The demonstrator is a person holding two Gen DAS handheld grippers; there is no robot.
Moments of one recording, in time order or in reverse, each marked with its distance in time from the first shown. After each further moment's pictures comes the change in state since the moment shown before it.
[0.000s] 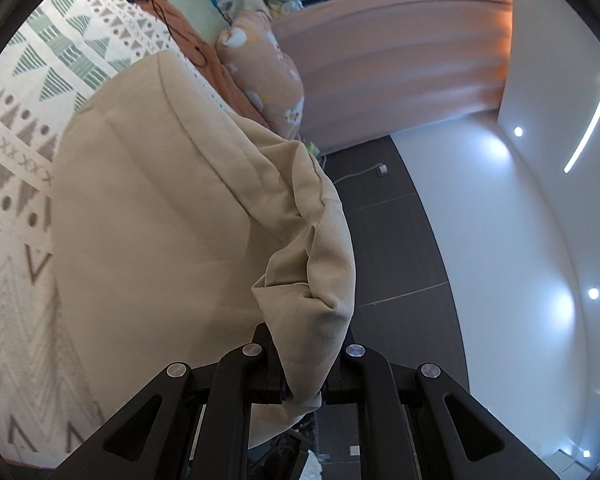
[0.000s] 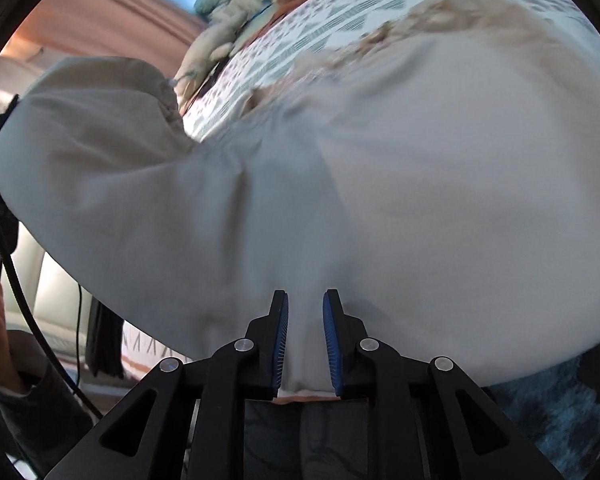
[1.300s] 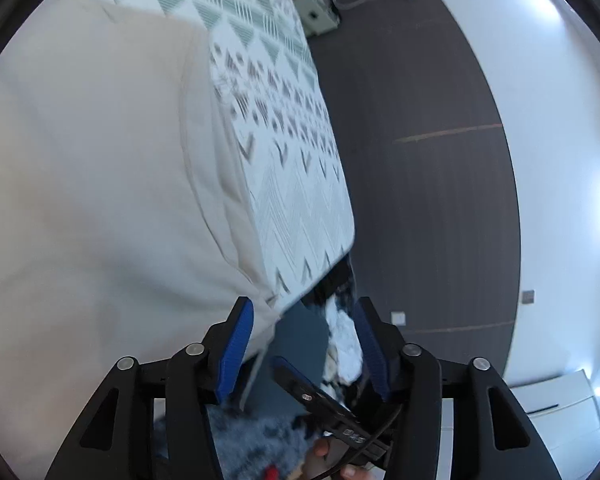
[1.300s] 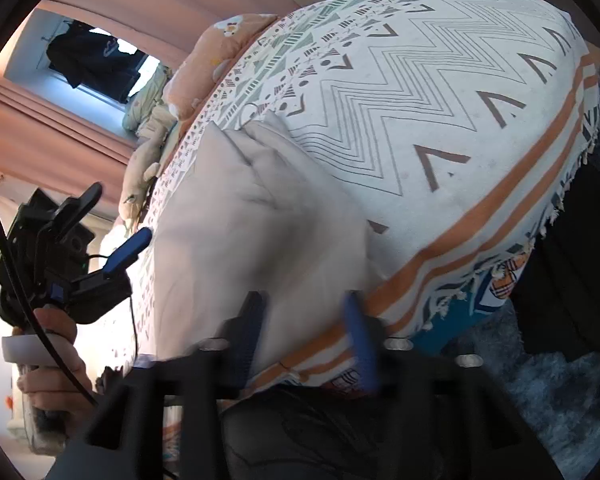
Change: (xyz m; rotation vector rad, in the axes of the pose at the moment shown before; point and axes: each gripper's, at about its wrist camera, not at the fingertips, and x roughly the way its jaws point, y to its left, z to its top) left arm 0.229 -0.002 -0.145 0.125 0.557 0.151; right arm -0.142 -0.152 -0.023 0.291 -0.283 -0.089
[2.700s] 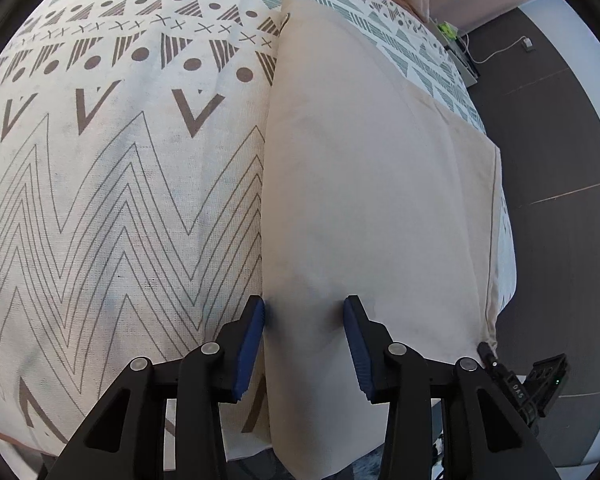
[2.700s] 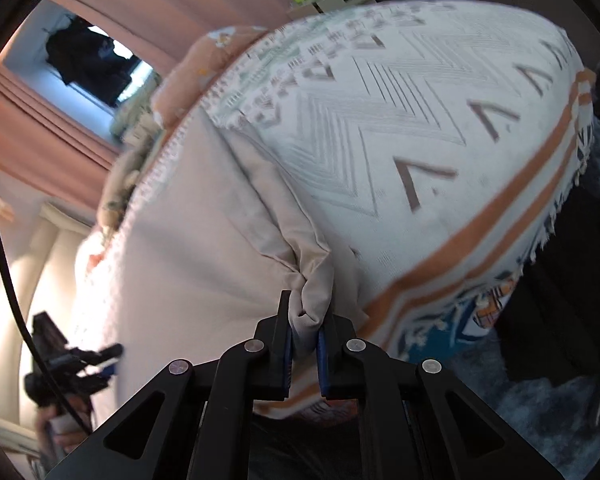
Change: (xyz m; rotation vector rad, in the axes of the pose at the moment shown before) left arm -0.104 0.144 -0.055 -0.144 -0.183 0.513; right arm 0.029 -0.013 -0.006 -0.037 -0.060 -0.098
